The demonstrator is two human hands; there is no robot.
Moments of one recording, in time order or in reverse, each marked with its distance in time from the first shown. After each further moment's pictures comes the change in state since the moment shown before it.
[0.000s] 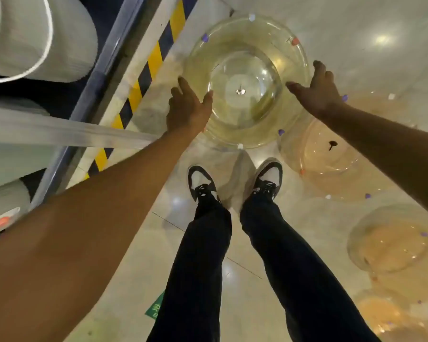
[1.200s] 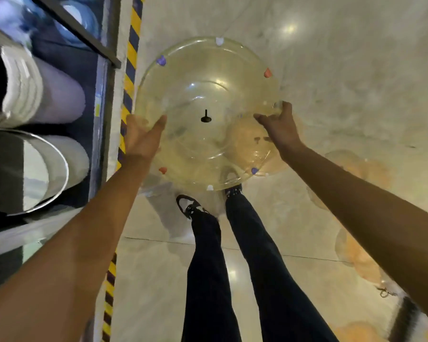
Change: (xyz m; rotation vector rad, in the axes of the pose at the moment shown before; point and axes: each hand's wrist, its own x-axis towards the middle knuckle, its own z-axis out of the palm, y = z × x) left_hand -0.153 0.165 -0.157 -0.411 -0.112 0.145; right_hand -0.220 0.029 -0.196 0.826 0.314 0.302
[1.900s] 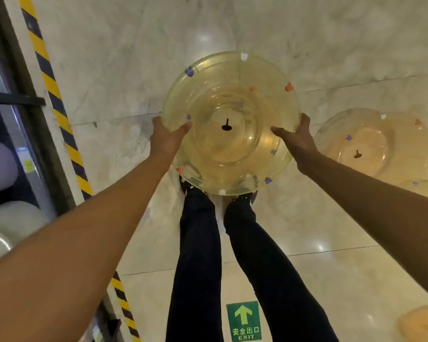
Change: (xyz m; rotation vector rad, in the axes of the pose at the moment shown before) left_hand 0.058 -0.007 0.318 0.361 -0.225 0.028; right_hand 0.159 0.235 -0.126 0.272 0.058 0.274
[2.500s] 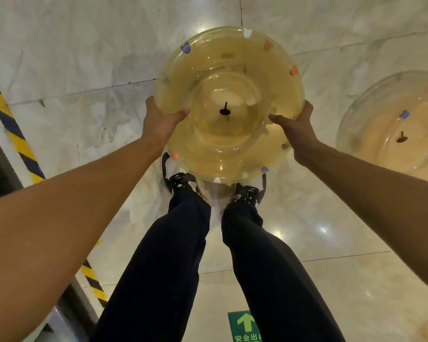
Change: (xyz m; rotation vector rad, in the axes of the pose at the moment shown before) left_hand 0.140 -0.099 0.087 0.050 -0.063 -0.022; right_hand 0.132 0.118 0.059 0.075 0.007 0.154
